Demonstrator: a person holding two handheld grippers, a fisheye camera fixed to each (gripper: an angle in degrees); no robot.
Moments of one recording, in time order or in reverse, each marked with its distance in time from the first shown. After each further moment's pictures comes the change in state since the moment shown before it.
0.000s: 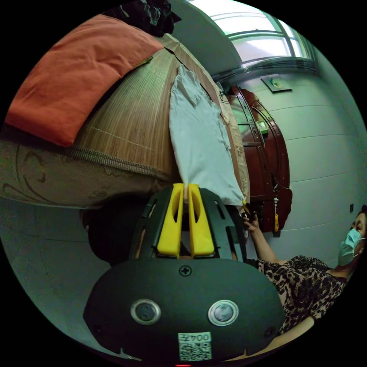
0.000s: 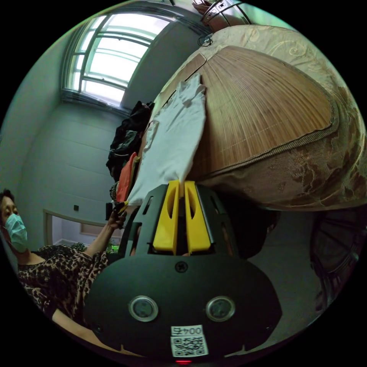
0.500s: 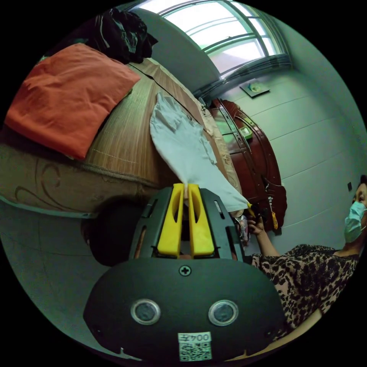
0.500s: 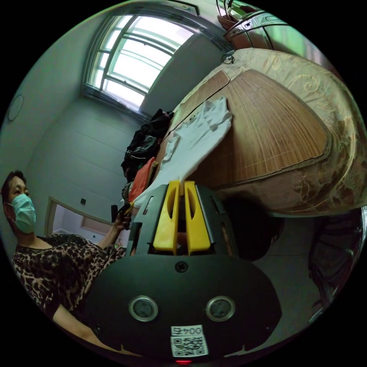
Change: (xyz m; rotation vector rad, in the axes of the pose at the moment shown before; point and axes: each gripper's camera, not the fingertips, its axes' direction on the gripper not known) left arm 0.043 0.031 -0.054 0.147 0.011 0.113; right arm -0.056 0.032 -0.051 0.085 -0.051 -0.107
